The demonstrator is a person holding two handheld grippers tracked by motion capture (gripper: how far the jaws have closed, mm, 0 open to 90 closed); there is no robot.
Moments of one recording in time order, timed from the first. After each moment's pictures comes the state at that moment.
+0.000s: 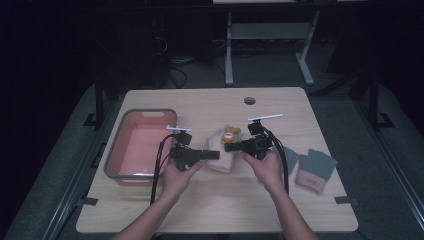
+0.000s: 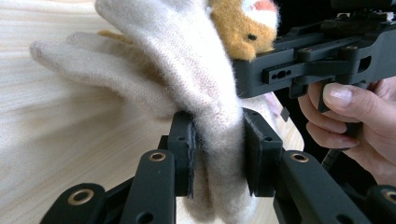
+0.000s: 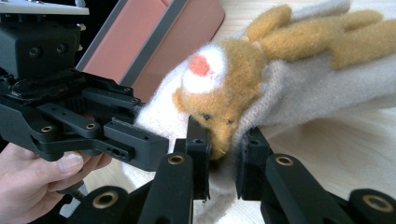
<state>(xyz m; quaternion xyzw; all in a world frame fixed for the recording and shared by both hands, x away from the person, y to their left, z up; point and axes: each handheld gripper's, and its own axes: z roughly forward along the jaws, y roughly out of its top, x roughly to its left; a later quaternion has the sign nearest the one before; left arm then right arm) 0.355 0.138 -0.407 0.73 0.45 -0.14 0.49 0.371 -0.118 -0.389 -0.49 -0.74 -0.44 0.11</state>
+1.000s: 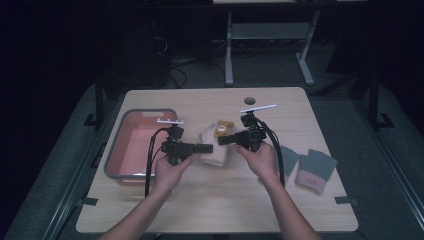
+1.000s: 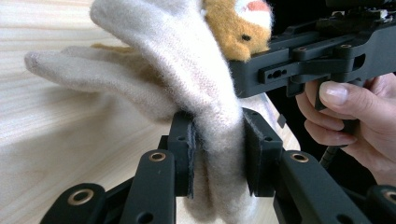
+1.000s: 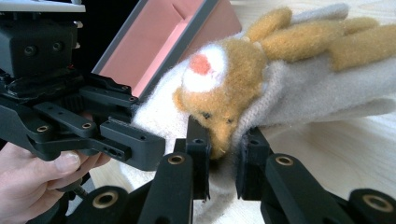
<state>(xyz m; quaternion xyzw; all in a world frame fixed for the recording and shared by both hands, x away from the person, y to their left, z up) 0.360 0.157 -0.383 0.73 0.45 -0.13 0.50 0.382 -0.100 -0.366 -0.48 -0.75 -0.44 0.11</state>
